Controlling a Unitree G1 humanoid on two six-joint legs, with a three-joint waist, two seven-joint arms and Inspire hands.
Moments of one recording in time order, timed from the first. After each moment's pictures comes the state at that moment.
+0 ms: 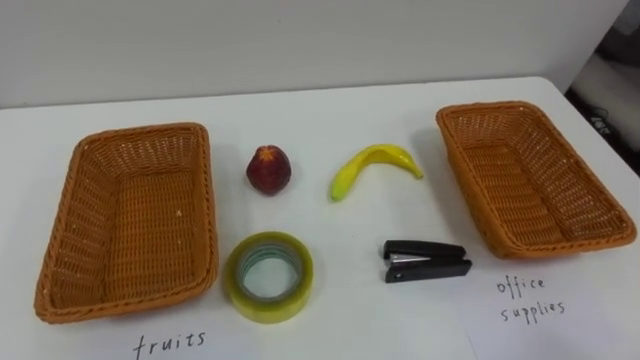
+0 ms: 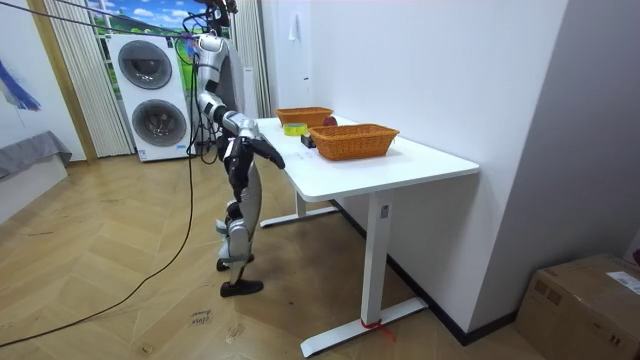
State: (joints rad) left arm 0.36 0.19 0.25 0.99 0.15 0.01 0.19; right arm 0.25 -0.23 -0.56 0.28 0.63 -0.17 -0.98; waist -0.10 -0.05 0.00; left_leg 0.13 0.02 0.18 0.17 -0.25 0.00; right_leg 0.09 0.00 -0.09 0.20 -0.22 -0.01
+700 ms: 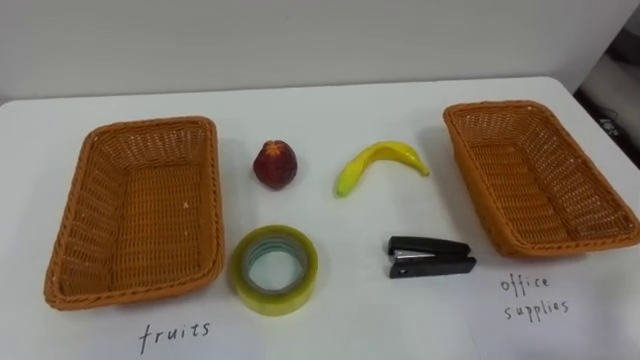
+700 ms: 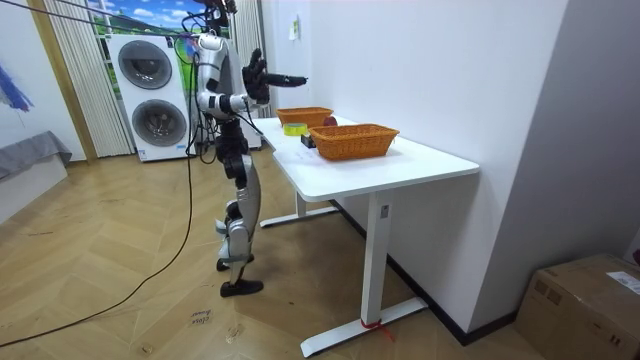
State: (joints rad) left arm 0.34 0.20 0.22 1.08 0.17 0.00 0.19; right arm 0.22 -0.29 -0.52 -0.15 0.16 -0.21 -1.04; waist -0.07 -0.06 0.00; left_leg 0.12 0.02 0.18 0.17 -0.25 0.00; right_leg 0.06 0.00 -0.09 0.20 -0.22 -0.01
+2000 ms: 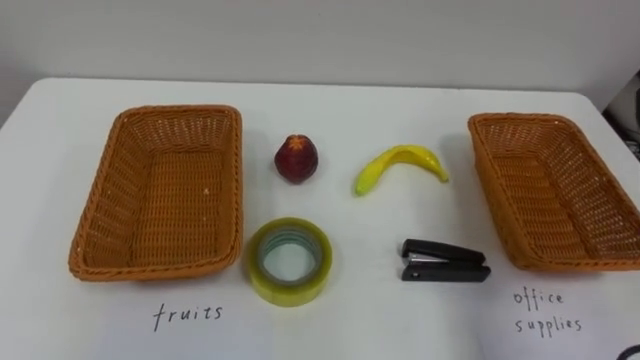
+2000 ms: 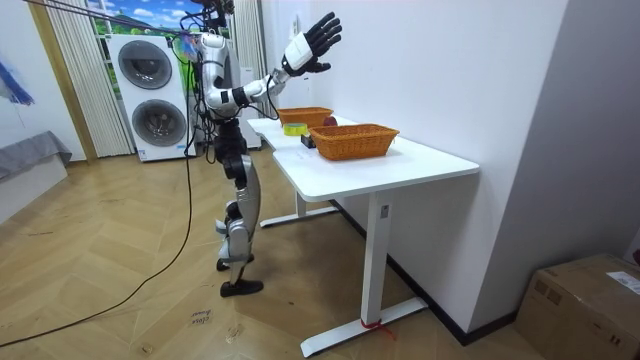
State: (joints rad) left arm 0.34 0.23 0.14 1.08 0.21 0.00 0.05; right arm 0.15 -0.37 -0.32 -0.29 -0.16 -0.17 -0.50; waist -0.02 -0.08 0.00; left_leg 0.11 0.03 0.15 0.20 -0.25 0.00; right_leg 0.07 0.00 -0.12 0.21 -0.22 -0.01
